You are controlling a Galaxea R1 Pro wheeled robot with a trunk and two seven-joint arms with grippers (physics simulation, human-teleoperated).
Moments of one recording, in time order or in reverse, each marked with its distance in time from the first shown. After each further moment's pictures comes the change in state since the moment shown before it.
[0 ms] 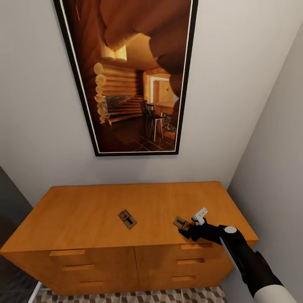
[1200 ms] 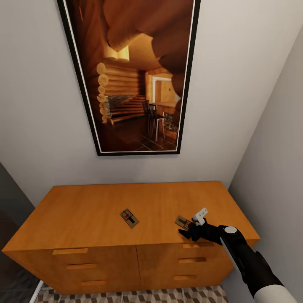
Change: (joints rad) left arm 0.000 -0.010 0.000 0.000 0.000 0.000 0.000; right arm 0.000 -0.001 -0.001 0.003 0.000 0.000 0.002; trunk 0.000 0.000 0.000
